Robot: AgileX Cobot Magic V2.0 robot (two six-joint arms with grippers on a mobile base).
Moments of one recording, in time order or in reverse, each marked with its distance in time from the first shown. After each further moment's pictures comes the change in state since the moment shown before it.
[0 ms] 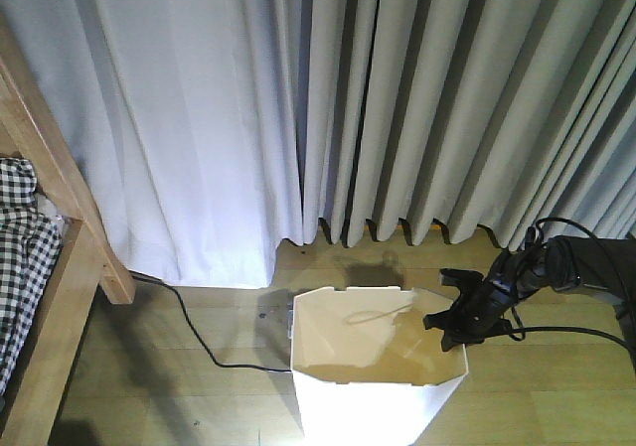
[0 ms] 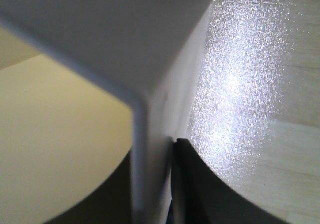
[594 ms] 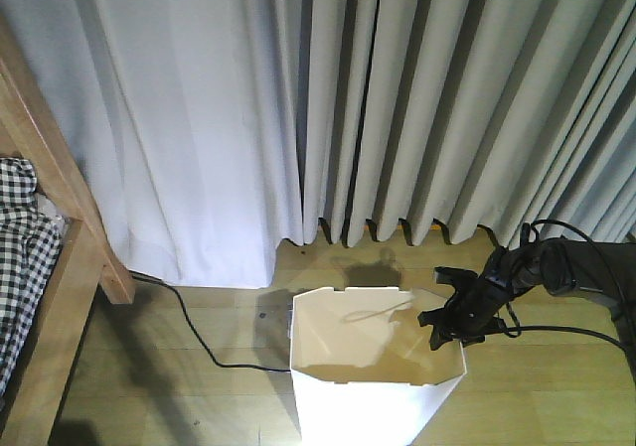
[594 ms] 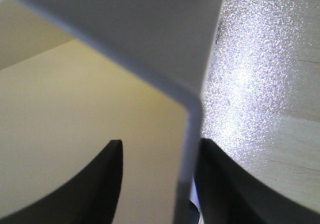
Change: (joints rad) left arm 0.000 0.000 0.000 0.000 0.000 0.000; right arm 0.010 0.020 -0.056 -0.023 0.074 0.043
